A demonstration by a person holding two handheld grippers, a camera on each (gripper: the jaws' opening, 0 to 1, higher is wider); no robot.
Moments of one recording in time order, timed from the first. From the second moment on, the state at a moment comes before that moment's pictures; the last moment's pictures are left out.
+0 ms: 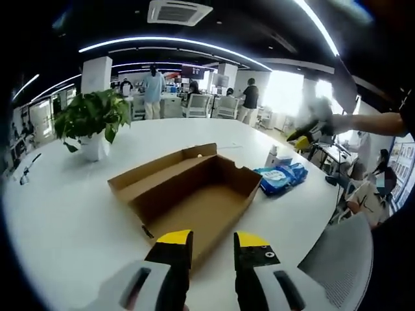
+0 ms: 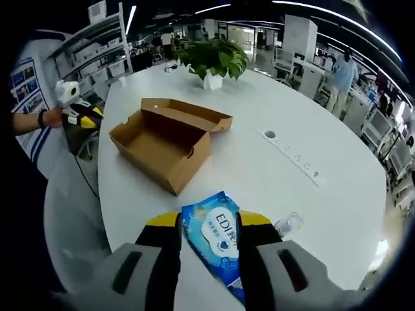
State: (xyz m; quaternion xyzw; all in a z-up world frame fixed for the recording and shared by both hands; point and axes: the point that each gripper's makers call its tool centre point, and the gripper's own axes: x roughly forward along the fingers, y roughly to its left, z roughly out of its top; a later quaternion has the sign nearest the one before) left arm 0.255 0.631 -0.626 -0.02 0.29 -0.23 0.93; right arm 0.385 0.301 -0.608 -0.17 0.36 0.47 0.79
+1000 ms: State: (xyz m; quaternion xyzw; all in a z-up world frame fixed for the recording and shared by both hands) left arm 0.287 0.668 -0.706 -0.15 0.38 -0.06 0.91; right arm 0.308 0.323 -0.614 -0.06 0.35 0.49 0.80
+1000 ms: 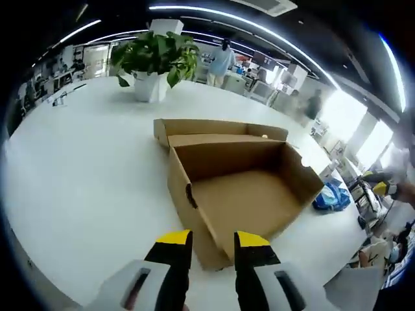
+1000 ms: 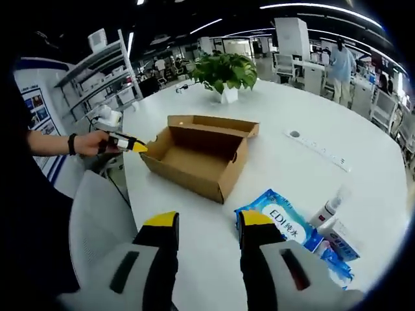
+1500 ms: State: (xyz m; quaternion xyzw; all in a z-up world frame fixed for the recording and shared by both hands) left arm 0.297 0.667 -0.722 -0.13 0.41 -0.07 0.90; right arm 0.272 0.291 -0.634 0.02 0.36 0.43 0.82
